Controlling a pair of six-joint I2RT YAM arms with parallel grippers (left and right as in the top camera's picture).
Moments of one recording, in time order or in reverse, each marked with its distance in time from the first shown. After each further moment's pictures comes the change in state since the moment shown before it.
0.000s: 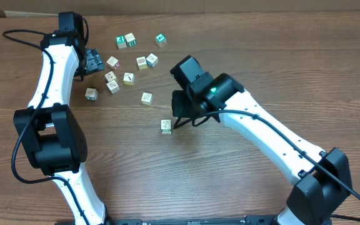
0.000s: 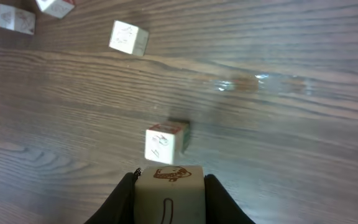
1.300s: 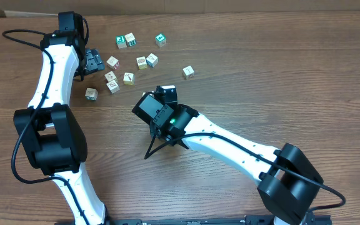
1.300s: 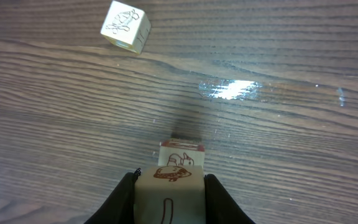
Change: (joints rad) left arm 0.000 0.000 0.000 0.000 0.000 0.000; right arm 0.233 0.132 -0.055 0.139 0.355 0.127
